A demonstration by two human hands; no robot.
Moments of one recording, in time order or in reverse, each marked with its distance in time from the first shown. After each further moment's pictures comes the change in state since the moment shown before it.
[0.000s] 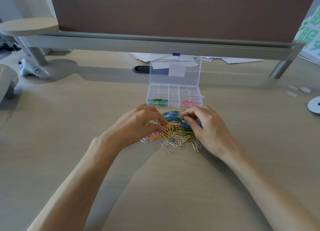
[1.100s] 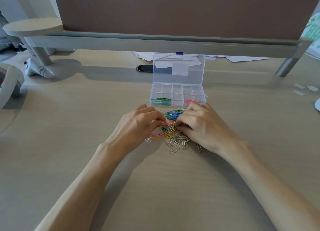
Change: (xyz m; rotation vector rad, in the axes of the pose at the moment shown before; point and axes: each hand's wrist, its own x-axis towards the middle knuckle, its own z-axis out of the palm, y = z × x) left_hand -0.014 -0.005 0.013 0.151 0.259 0.076; right_hand 0.016 -0.012 0.003 -0.281 -0.164 -0.326
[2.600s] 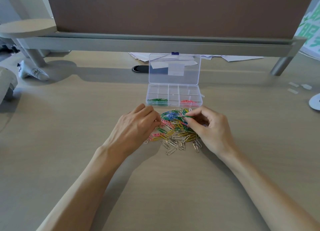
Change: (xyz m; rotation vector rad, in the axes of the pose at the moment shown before) left_hand 0.001 0.010 -0.003 0.222 0.019 0.070; right_hand -0.023 -0.001 0.006 0.776 0.321 0.579
